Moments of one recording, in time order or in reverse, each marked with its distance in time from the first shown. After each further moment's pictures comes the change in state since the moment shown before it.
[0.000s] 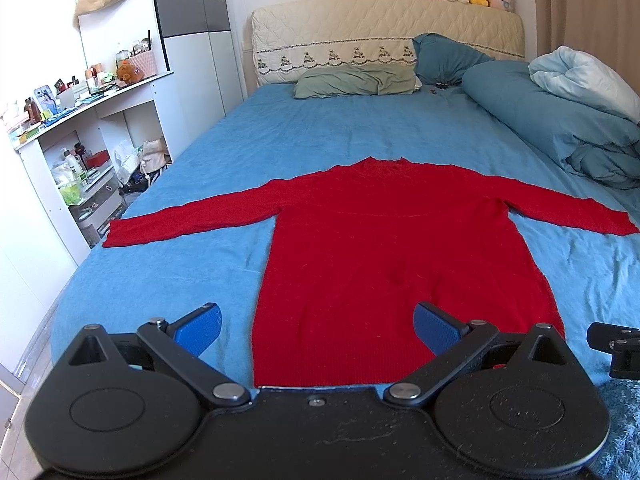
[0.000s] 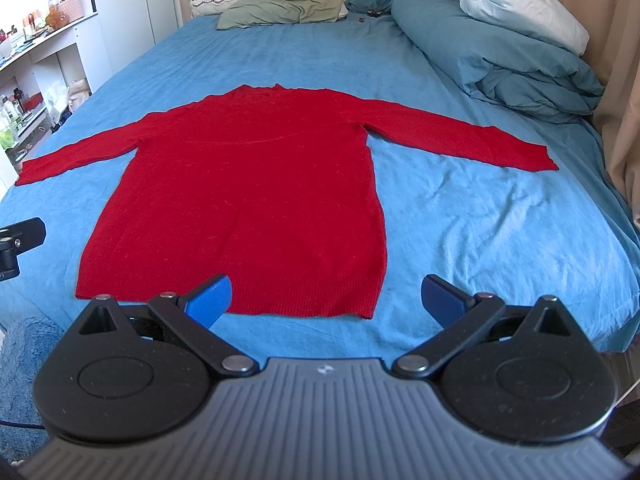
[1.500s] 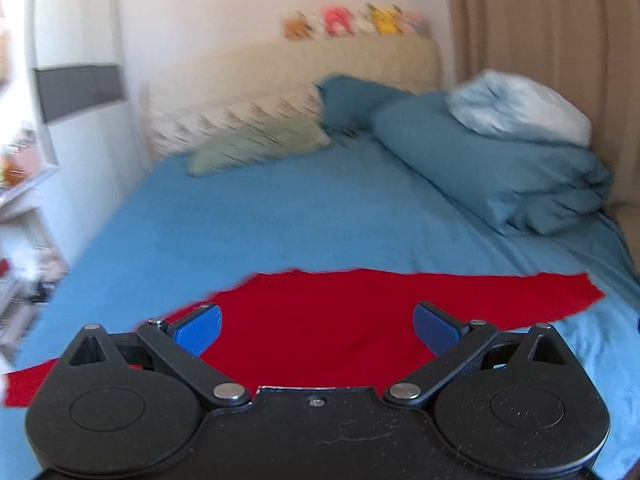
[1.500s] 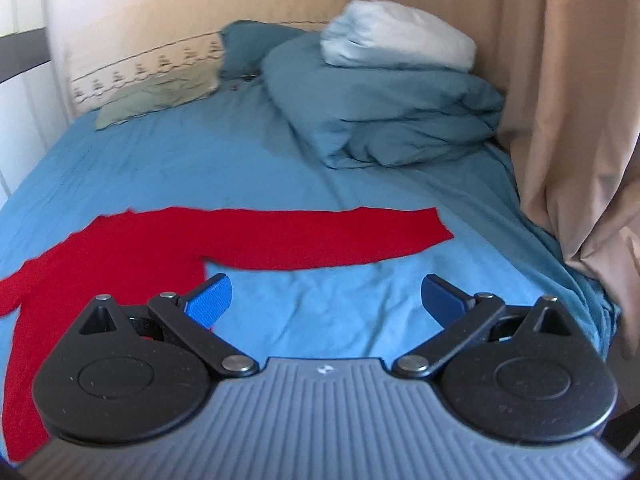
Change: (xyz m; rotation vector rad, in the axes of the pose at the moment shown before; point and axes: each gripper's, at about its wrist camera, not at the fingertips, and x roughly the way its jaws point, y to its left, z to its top) left arm 0.128 -0.145 0.178 0.156 -0.115 -0.249; right arm 0.054 -0.197 0.133 0.263 -0.153 -0.205
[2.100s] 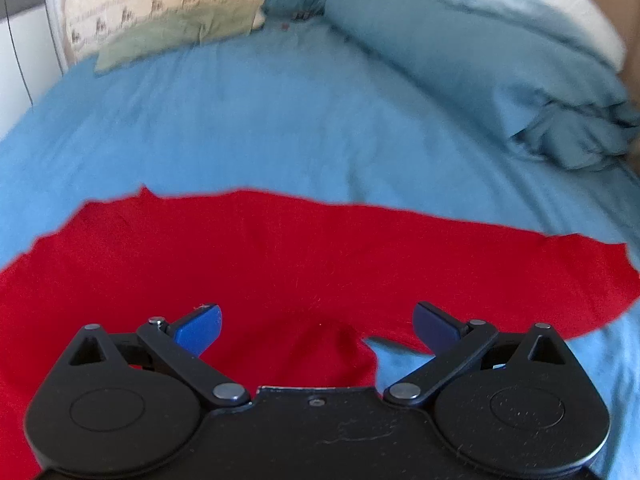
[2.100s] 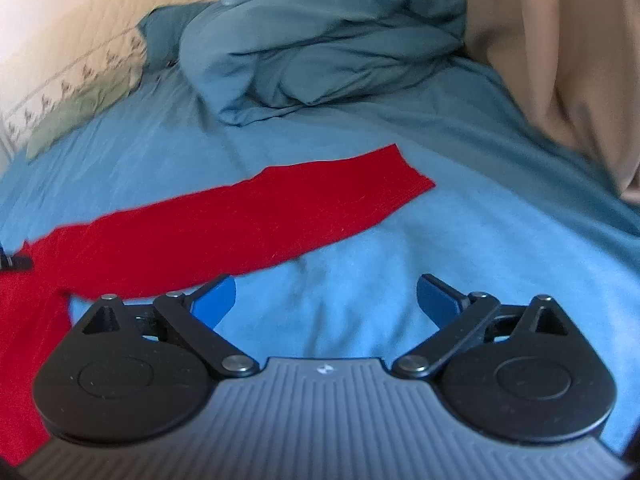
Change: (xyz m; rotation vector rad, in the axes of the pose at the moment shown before) left arm 0.271 -0.092 -0.007 -0.039 0.304 -0.108; right arm 0.217 -0.102 -0.038 0.203 0.067 -0.053
